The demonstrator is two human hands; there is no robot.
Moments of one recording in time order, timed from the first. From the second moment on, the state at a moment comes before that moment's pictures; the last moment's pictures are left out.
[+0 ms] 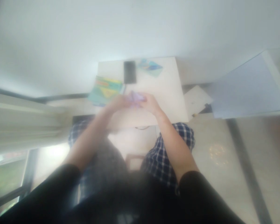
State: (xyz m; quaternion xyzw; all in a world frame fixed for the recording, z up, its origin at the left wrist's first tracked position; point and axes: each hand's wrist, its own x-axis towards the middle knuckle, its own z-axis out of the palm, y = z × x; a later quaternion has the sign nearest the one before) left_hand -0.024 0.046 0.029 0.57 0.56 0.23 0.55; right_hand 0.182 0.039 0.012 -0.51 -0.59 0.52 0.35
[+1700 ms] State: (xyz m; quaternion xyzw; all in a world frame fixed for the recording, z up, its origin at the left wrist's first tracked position) left_hand -0.023 0.041 0.024 0.54 0.54 0.33 0.55; right_hand 0.183 0.037 0.013 -0.49 -0.58 0.55 0.34
